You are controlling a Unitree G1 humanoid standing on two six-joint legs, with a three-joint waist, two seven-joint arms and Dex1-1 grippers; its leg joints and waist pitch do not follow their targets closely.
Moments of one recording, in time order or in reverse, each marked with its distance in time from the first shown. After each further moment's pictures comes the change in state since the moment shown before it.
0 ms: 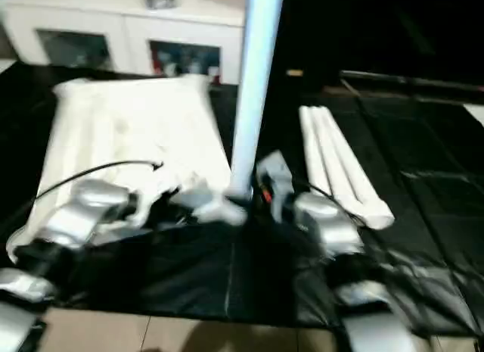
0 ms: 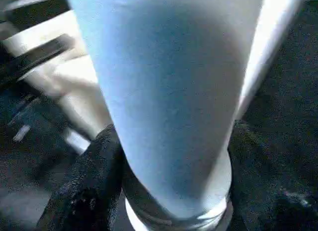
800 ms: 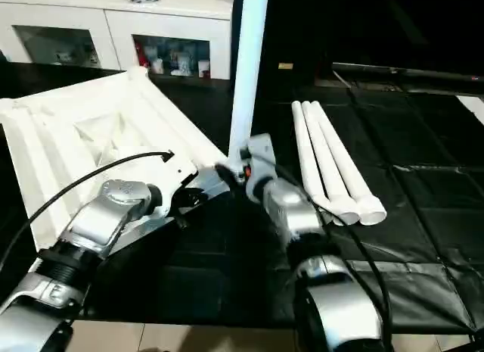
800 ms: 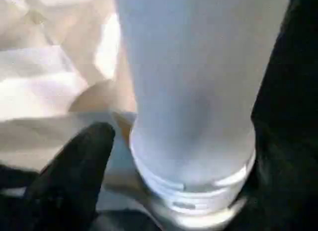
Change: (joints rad) left arm 0.021 -0.047 -0.017 -0.127 0.060 0.082 0.183; right arm -0.072 0.076 -0.028 0.182 -0.074 -0.164 -0.205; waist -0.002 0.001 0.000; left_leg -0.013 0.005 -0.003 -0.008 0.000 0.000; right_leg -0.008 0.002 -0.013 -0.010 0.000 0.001
